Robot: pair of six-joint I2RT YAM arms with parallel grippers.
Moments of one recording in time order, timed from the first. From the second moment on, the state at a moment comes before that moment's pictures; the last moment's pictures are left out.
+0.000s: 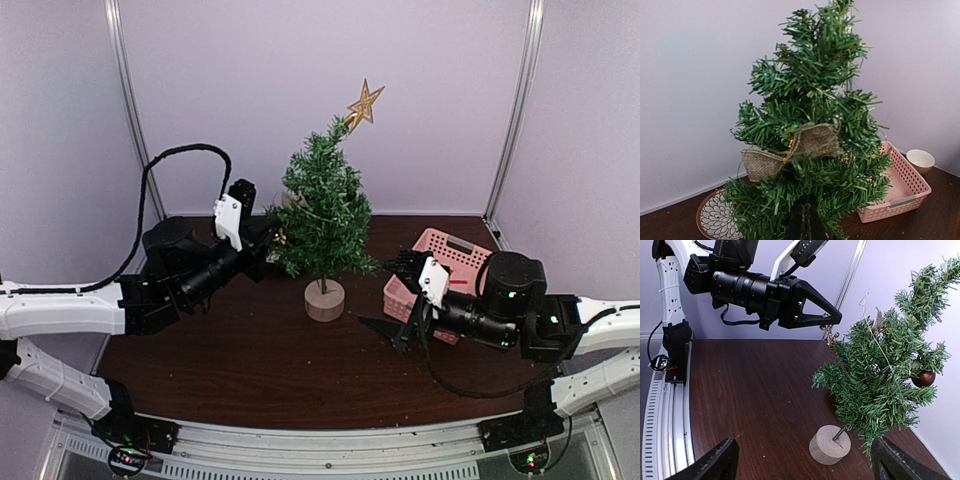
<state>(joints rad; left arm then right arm) -1.00 1.21 0.80 0.46 -0.30 0.05 1.25 0.95 0.73 0.10 0.22 -0.26</state>
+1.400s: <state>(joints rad) -0.90 1.49 0.75 0.73 -0.20 -0.18 1.24 0.94 0.73 0.06 0.23 -0.26</state>
